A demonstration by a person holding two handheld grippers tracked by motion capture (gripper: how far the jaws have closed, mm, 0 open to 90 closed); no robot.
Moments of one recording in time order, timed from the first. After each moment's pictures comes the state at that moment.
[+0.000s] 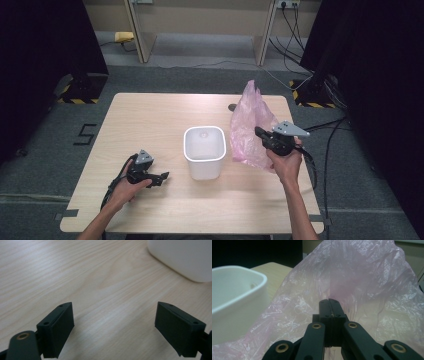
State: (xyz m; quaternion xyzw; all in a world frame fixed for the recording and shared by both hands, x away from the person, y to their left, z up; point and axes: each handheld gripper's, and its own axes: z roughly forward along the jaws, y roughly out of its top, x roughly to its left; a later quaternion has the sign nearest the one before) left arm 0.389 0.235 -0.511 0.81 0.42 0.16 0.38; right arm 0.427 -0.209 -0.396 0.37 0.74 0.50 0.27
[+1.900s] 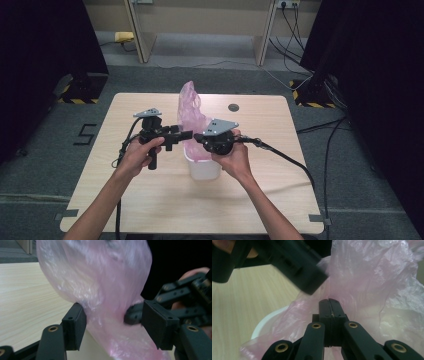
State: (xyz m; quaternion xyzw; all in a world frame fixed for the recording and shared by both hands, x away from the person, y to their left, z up) left arm 0.435 0.181 -0.373 0.72 0.40 0.02 0.57; right arm 0.419 -0.051 -0.375 0.18 0.85 0.46 0.19
